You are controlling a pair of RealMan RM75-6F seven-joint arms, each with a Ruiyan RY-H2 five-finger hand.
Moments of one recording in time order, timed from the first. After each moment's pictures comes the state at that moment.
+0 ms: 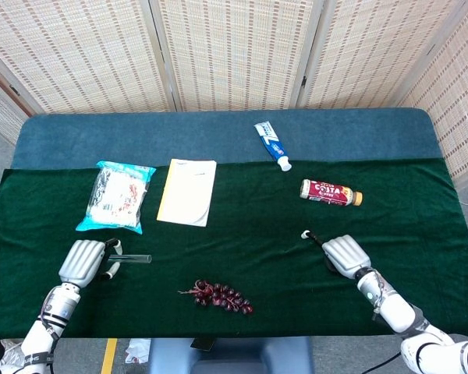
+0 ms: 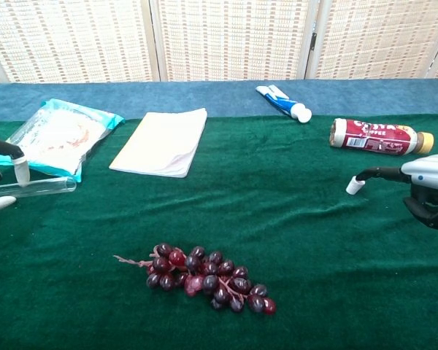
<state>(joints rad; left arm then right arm) -0.39 -1.32 -0.06 -1.60 1.34 1.16 0.17 0.55 -1.26 0.01 -1.61 -1.24 0.82 -0.28</state>
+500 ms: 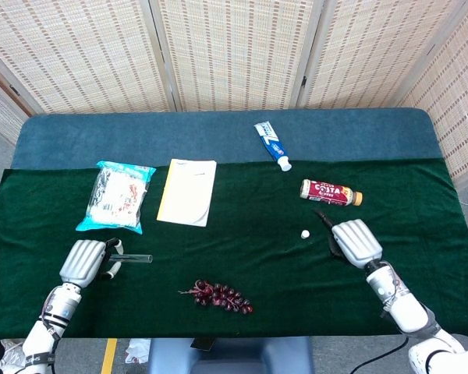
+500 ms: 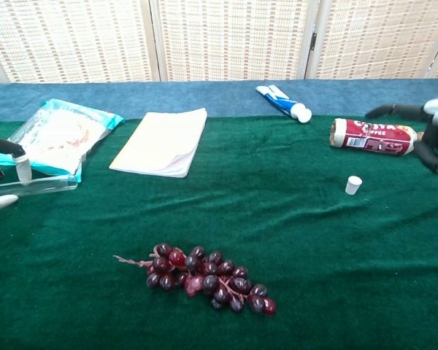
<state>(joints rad) -0.39 -1.33 -0.06 -1.61 1.34 1.17 0.17 0.49 -1.21 0.07 -1.66 -1.34 1.03 -0.14</state>
